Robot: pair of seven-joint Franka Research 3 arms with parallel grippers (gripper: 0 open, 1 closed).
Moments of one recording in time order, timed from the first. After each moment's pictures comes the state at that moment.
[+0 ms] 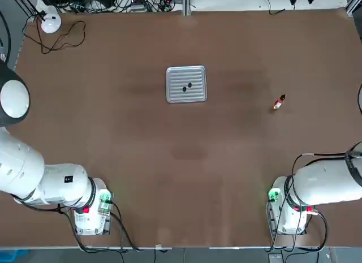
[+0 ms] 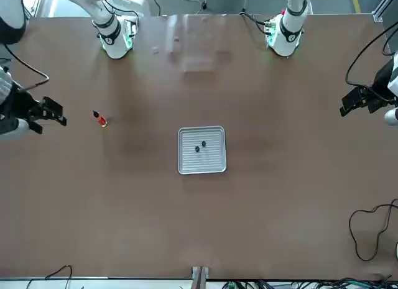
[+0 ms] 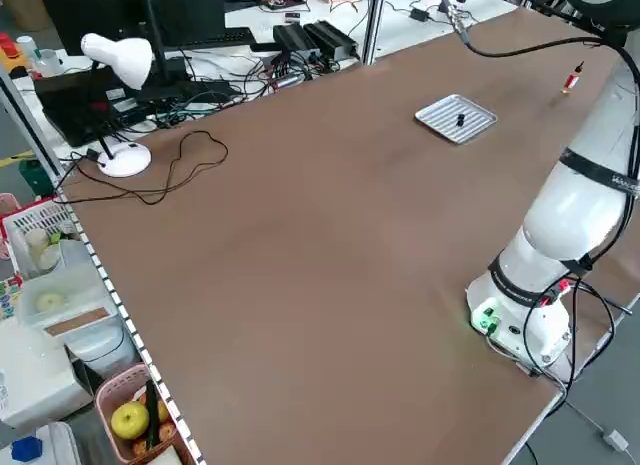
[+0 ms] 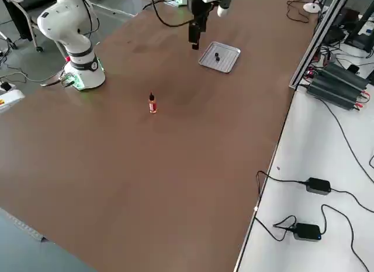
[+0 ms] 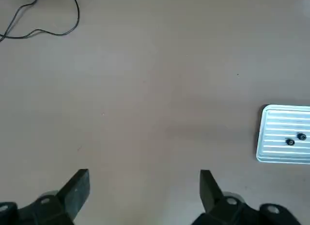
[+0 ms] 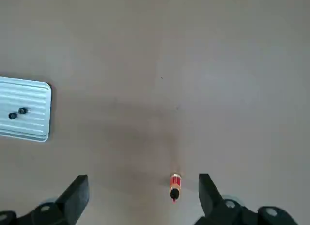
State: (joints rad) left arm 0.05 0.10 -0.11 -1.42 -0.02 1.53 -0.14; right arm 0.06 0.04 -0.12 -1.61 0.15 1.66 -0.22
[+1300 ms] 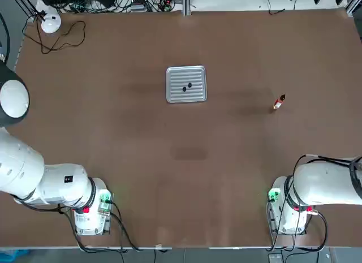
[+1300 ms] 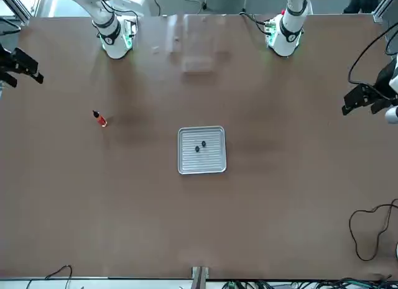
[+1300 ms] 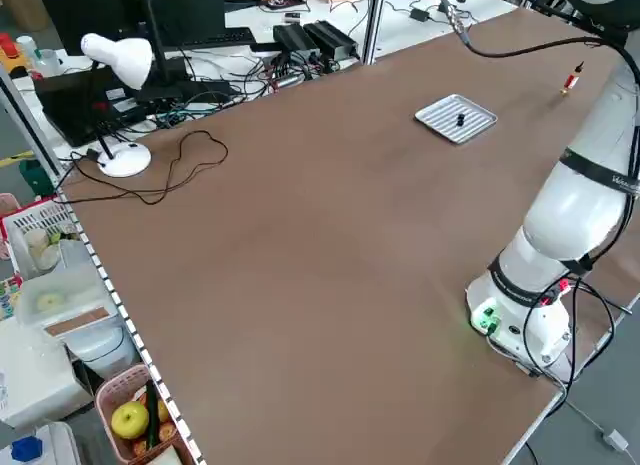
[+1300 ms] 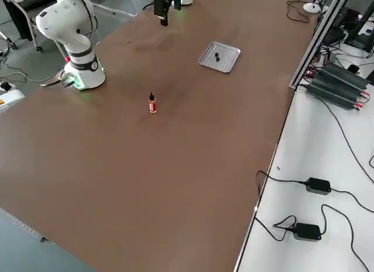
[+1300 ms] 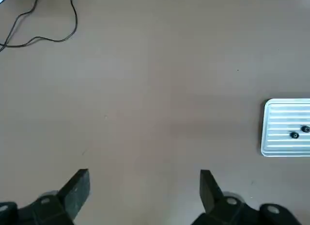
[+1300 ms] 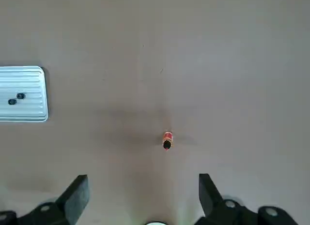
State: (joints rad) left arm 0.05 0.09 -0.10 -1.42 -0.02 1.53 -0.08; right arm -0.01 -0.12 -0.08 -1.62 0.08 1.47 -0.10
